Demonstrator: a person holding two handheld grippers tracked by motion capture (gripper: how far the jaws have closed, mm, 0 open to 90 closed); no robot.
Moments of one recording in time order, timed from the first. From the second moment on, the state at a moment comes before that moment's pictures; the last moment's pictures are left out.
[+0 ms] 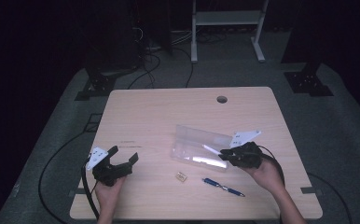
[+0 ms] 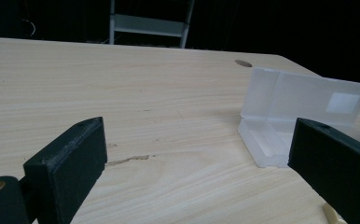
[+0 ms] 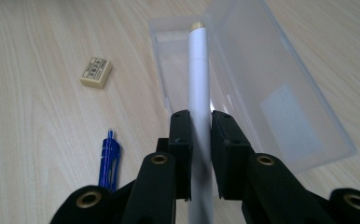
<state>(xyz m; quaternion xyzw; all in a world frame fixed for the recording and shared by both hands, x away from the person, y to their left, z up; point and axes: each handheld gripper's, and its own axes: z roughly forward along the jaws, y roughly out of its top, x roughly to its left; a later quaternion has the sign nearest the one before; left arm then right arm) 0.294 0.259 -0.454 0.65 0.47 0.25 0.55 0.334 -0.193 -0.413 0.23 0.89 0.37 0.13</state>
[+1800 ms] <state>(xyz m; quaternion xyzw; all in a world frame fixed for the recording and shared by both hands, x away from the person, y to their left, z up) 0.294 0.260 -0.454 0.65 0.47 0.25 0.55 0.391 -0.149 -0.430 0.21 0.91 0.33 0.11</state>
